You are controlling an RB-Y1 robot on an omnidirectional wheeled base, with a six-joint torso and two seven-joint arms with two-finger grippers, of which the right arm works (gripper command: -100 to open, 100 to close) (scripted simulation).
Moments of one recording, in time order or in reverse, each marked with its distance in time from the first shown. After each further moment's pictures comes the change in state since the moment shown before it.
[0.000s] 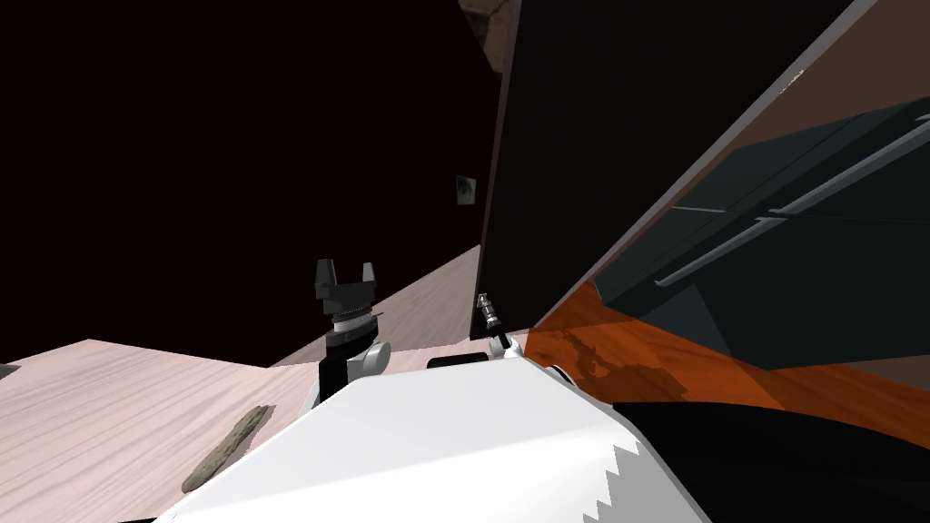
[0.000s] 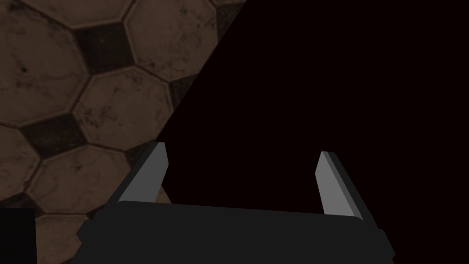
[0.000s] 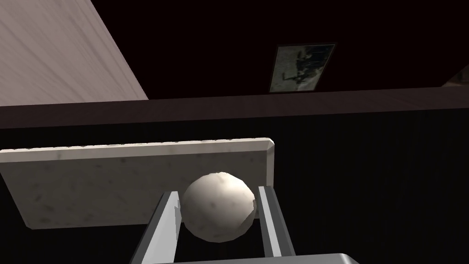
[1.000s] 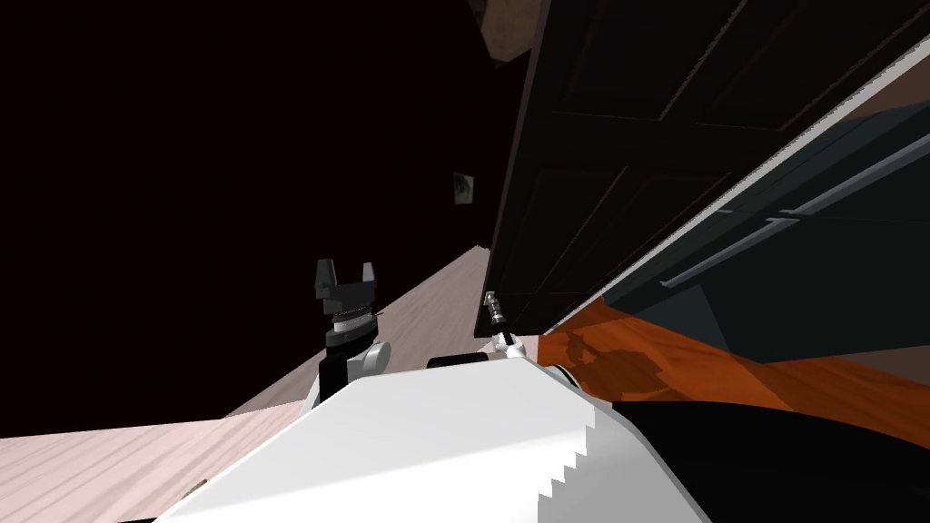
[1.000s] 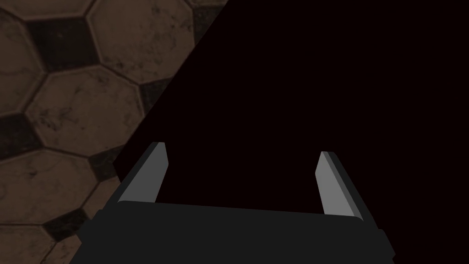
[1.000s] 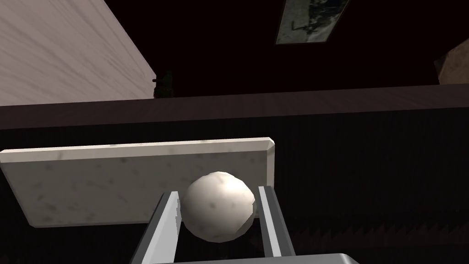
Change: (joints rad) arm -0.017 -0.008 -0.107 0.004 -0.059 0.028 0.038
